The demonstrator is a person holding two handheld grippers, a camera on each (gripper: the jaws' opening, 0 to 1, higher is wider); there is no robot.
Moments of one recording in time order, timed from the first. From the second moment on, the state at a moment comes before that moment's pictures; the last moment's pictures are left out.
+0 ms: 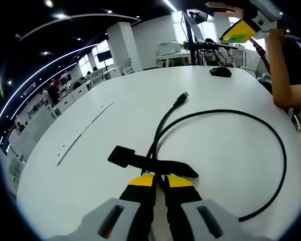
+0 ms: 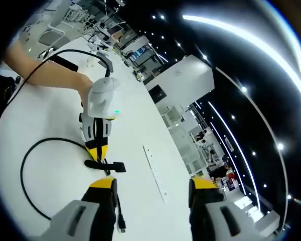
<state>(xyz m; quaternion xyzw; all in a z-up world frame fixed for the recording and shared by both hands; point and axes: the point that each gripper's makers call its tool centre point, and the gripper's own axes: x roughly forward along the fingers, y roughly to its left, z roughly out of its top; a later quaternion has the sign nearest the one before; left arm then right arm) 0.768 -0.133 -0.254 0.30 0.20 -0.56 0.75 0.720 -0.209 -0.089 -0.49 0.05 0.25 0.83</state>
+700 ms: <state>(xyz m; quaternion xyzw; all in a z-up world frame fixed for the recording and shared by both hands) 0.770 -0.134 -0.255 0.30 0.21 -0.55 0.76 0.758 -0.219 -0.205 -0.37 0.23 0.36 0.82</state>
